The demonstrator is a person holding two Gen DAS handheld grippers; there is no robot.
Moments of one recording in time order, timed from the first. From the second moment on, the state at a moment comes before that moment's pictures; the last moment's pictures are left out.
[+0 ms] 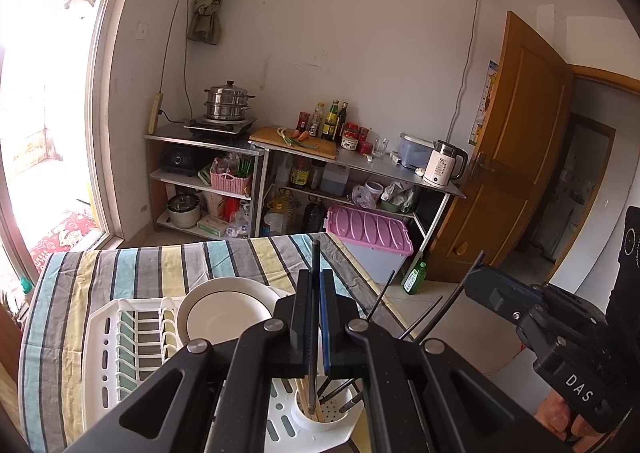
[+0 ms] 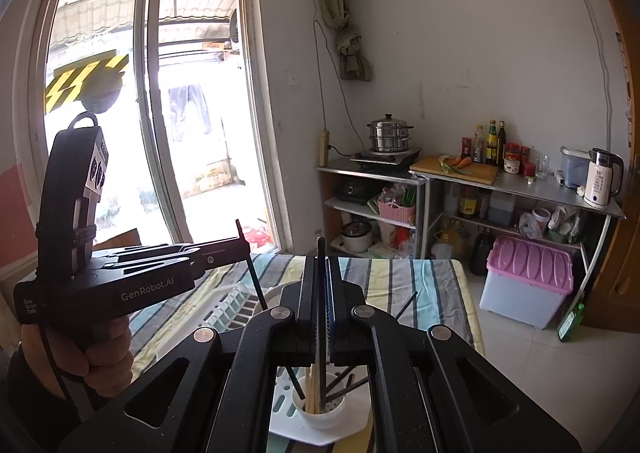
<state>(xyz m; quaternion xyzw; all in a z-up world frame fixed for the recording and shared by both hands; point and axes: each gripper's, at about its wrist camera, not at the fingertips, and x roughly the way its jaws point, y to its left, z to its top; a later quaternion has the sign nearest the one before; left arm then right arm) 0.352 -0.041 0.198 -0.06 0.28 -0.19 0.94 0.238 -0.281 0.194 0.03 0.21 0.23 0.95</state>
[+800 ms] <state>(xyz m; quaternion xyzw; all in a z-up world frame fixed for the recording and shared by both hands) 0.379 -0.038 0.141 -0.06 0.33 -0.16 0.93 0.267 -0.298 0.150 0.05 0.26 0.20 0.94</state>
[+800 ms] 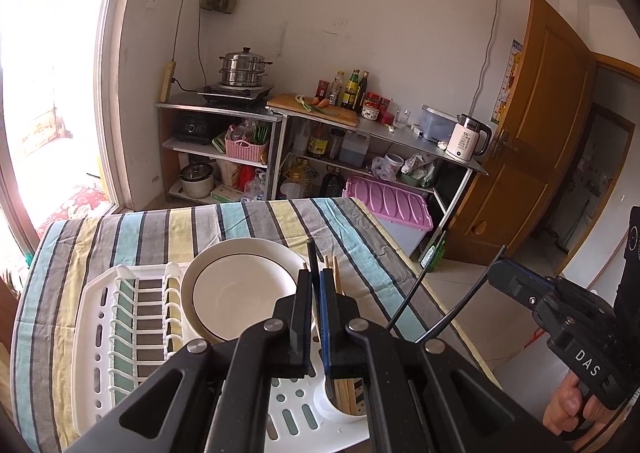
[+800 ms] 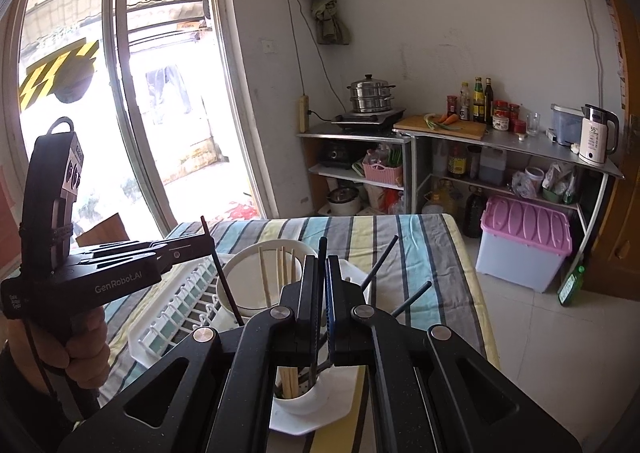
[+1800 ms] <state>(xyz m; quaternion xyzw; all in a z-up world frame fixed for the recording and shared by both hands) 0.219 -0.026 0.114 -0.03 0.29 -0.14 0.95 0.151 -0.316 0.129 0.05 0.25 0.21 0.94</state>
